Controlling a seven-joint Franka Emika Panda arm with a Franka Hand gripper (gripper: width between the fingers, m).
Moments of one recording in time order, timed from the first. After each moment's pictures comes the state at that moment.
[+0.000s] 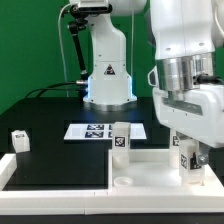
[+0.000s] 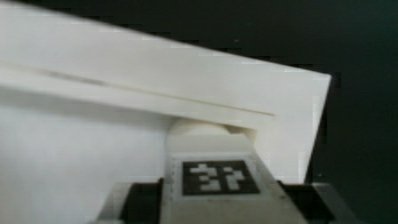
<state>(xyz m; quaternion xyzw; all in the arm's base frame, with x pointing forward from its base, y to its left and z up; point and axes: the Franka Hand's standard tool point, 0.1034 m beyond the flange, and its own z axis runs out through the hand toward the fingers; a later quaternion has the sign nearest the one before) 0.626 0.123 0.066 -0.73 0.68 0.00 0.10</state>
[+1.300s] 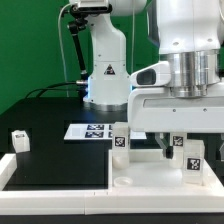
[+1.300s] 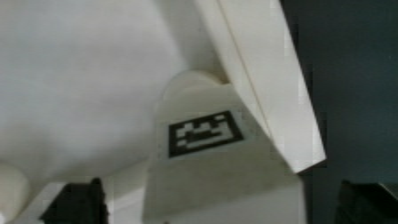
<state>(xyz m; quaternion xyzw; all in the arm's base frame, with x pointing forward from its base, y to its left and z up) 0.634 0.116 0.072 -0.98 0.18 -0.05 0.05</state>
